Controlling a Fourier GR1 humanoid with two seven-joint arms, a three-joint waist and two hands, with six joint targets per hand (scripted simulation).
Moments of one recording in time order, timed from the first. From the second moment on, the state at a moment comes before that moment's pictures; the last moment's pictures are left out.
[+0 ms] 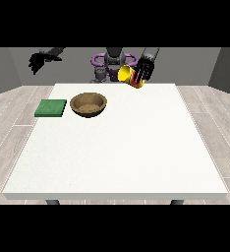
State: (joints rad) left arm -0.82 0.23 -0.23 -0.67 -0.89 0.51 0.10; right arm -0.18 -0.37 -0.34 -1.10 -0.23 0.42 -0.27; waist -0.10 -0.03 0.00
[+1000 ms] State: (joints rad) left arm -1.04 0.06 -0.77 -0.53 -1.57 0.14 0.36; right arm -0.22 -0.40 -0.35 -1.00 -0.23 0.47 -0.30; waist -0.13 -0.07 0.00
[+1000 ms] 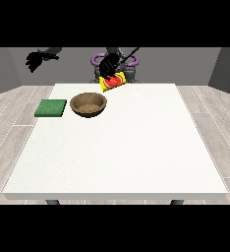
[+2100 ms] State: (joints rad) left arm -0.75 0.01 -0.17 -0.90 -0.82 0.47 0.26; right arm -0.25 -0.32 -0.36 -1.03 -0.25 0.35 -0.23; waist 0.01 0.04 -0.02
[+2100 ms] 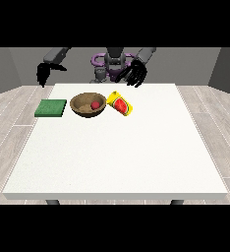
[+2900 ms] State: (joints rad) left arm -0.45 0.04 -0.06 -1.15 -0.14 0.19 -0.26; right arm -0.38 -0.16 -0.32 -0.96 -0.19 0.09 -0.28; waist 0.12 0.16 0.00
